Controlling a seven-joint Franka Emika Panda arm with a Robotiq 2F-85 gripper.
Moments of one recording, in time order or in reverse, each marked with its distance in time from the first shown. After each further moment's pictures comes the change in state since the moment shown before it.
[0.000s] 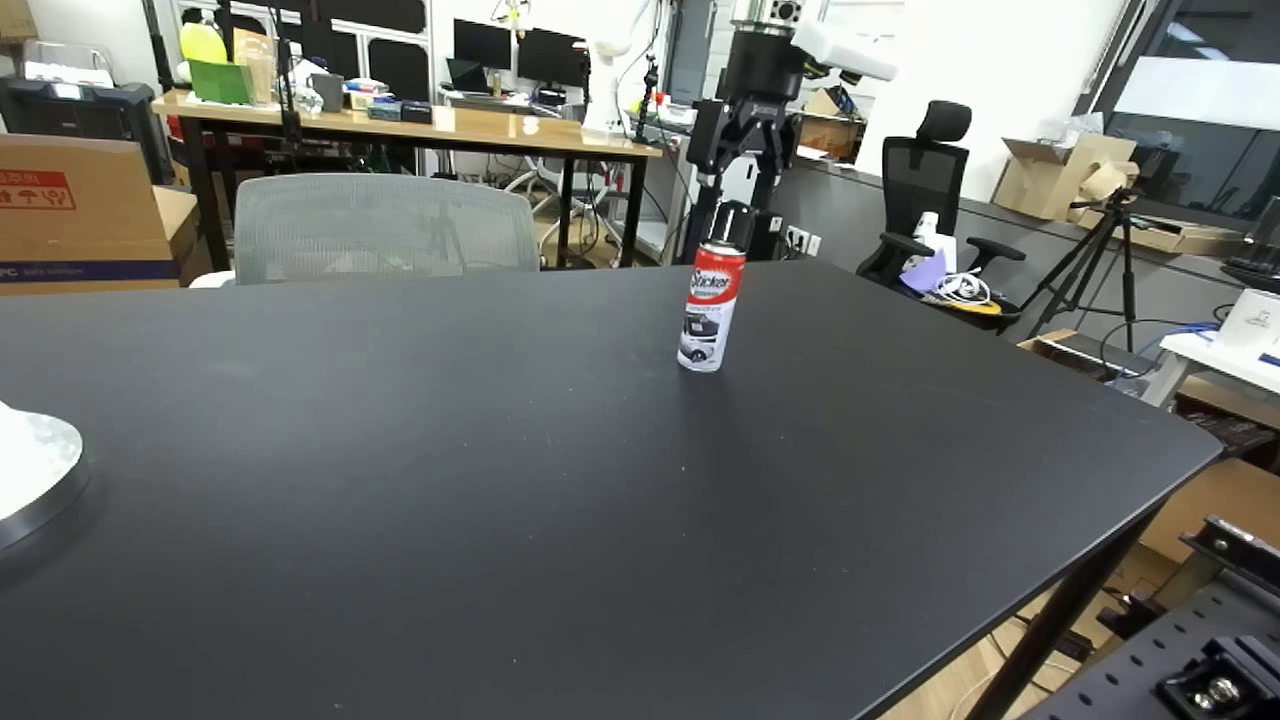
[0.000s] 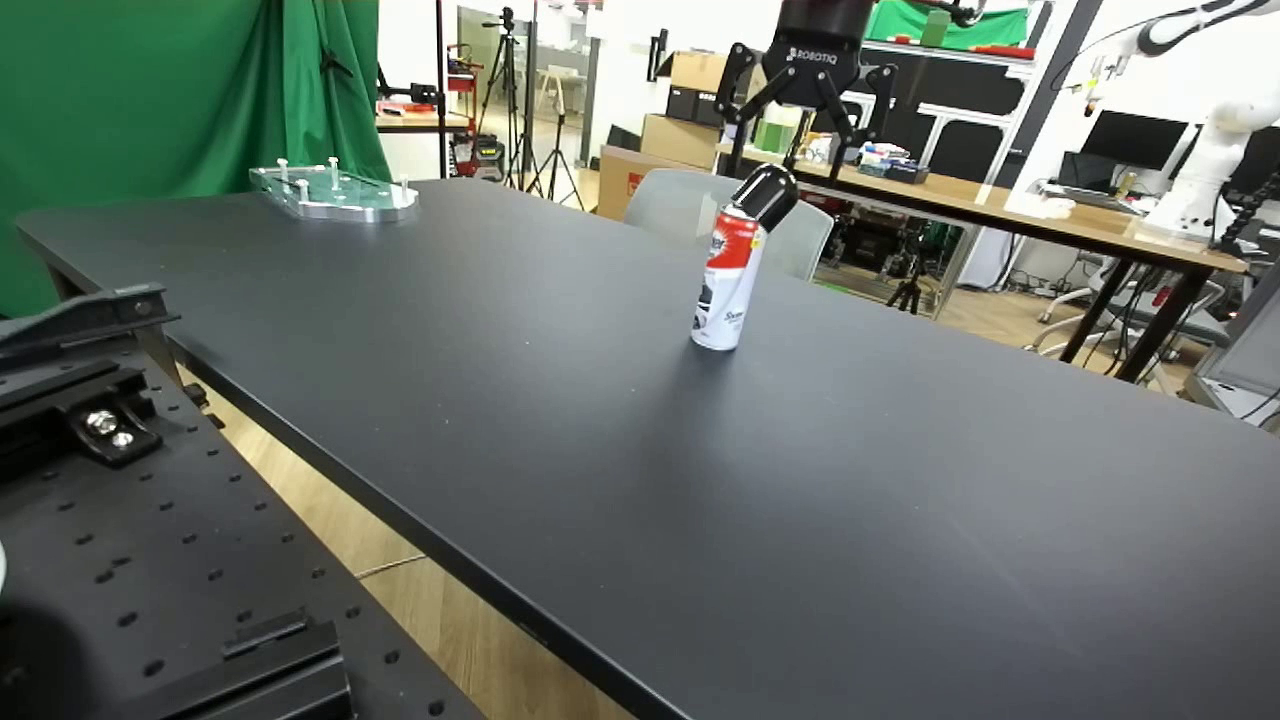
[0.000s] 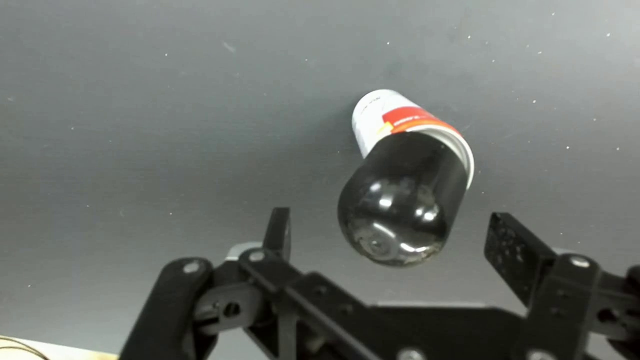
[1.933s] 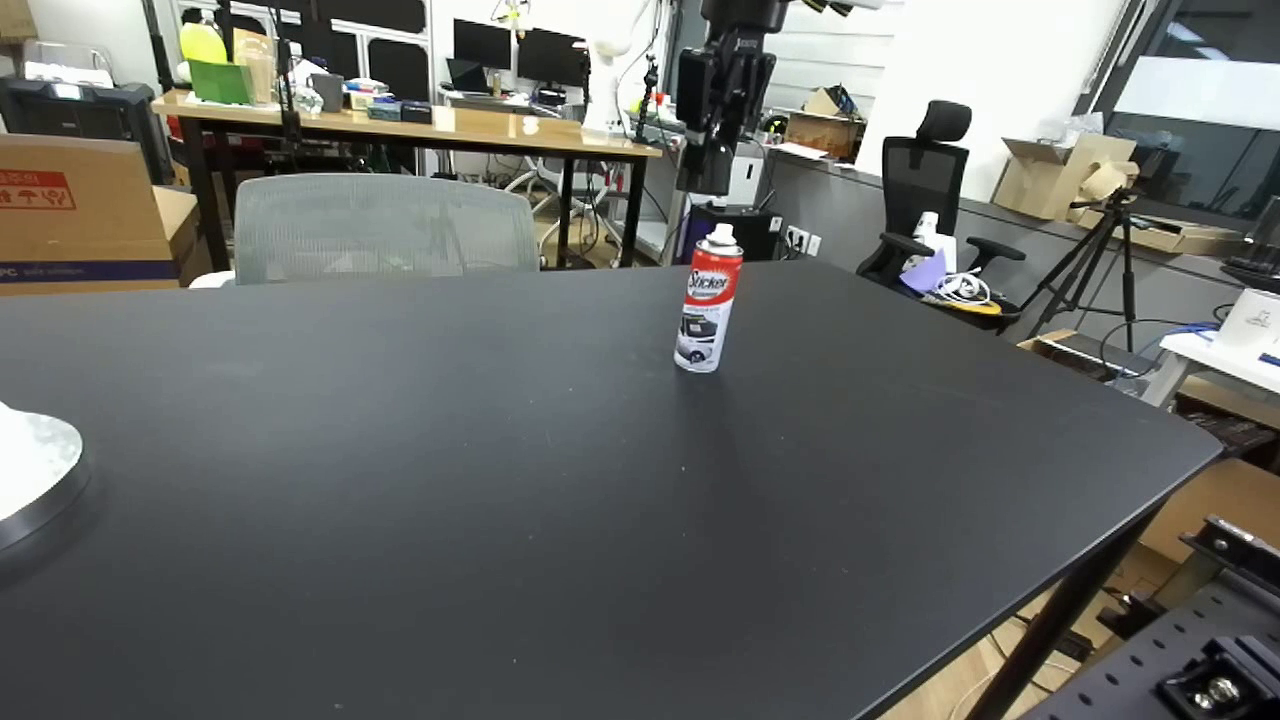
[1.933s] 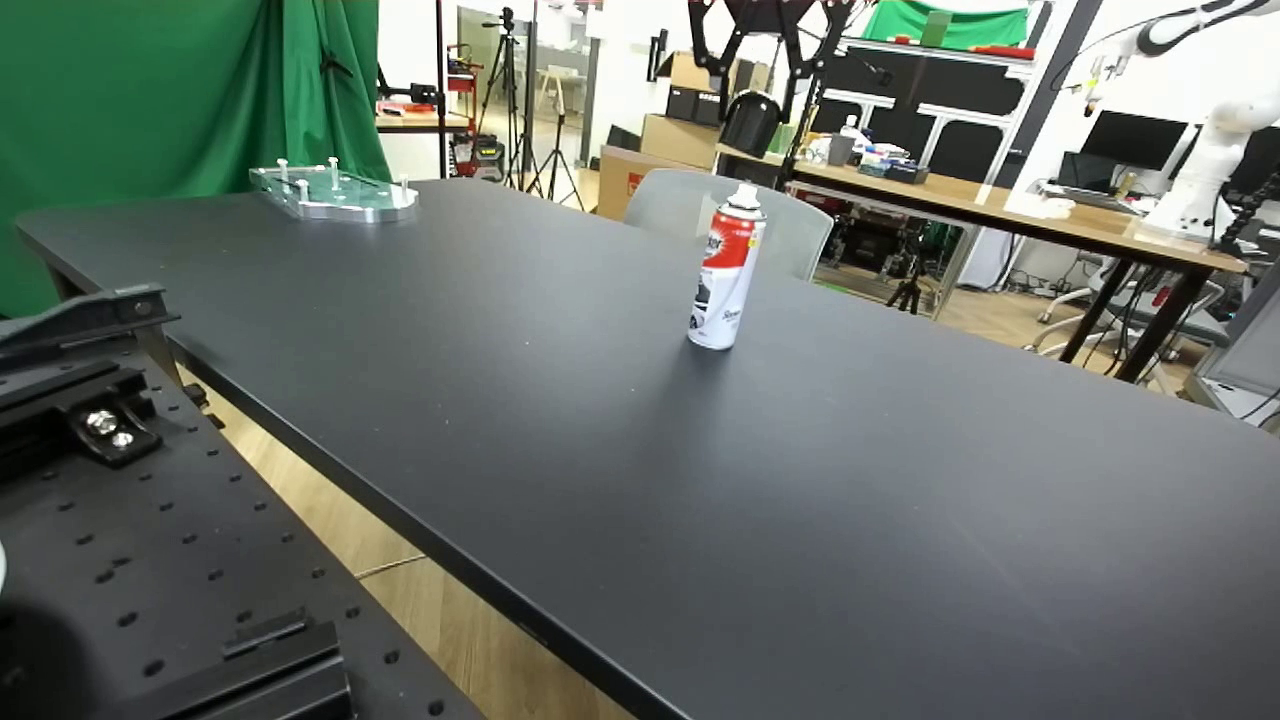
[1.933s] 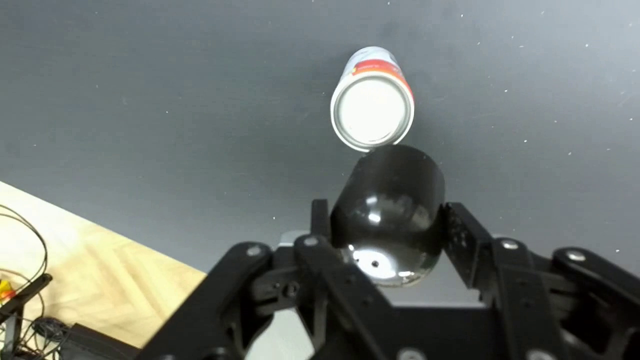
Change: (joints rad) arm 0.045 -0.163 0.044 -0.127 -0.106 0.101 -0.066
